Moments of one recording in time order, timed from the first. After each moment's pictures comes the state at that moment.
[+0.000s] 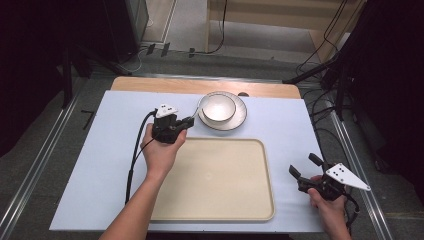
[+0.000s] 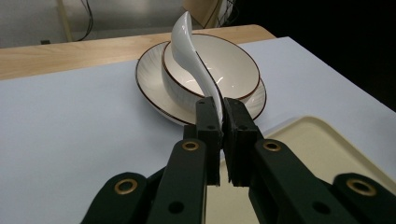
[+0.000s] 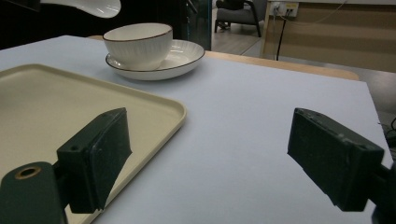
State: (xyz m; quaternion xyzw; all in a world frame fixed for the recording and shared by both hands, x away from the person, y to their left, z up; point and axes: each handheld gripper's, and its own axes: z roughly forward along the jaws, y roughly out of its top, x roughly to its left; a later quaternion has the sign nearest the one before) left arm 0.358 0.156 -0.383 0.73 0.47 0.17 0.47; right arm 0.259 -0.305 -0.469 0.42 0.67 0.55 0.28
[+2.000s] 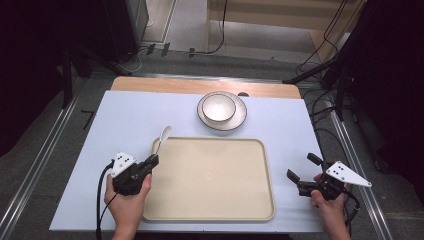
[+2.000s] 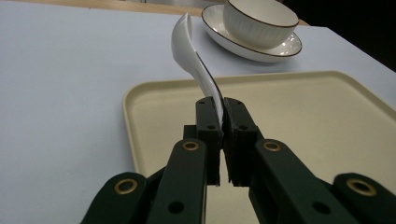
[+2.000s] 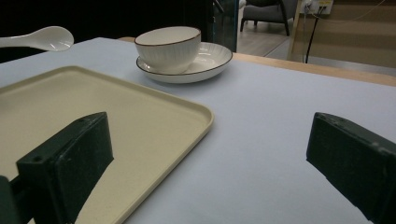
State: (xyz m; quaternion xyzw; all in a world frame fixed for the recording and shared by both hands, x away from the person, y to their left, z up) left arm 0.235 0.226 -0.425 0.66 0.54 0.23 0.47; right arm 0.260 -0.302 -0.461 0.39 0.69 0.57 0.24
